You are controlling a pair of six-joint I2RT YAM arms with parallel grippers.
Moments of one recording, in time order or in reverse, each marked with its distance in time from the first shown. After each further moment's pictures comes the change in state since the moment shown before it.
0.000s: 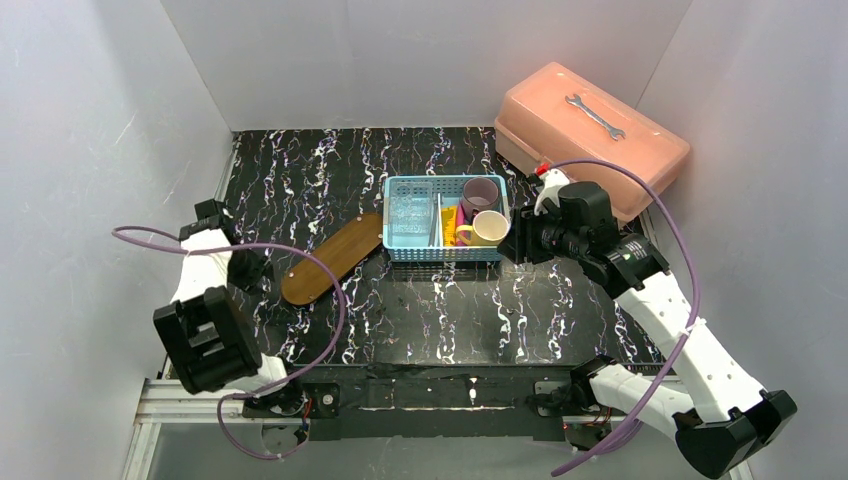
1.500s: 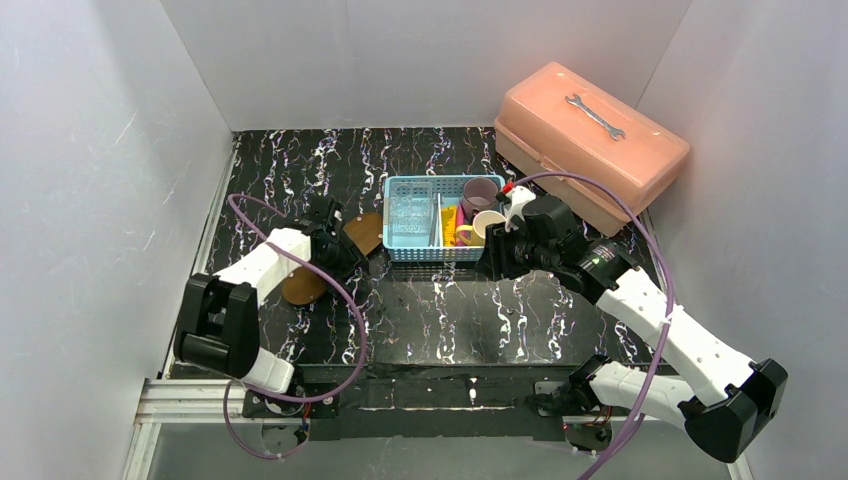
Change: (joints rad) left arm -0.679 0.029 -0.068 0.216 0.126 -0.308; right arm 0.184 0.054 -0.079 0.070 0.047 0.065
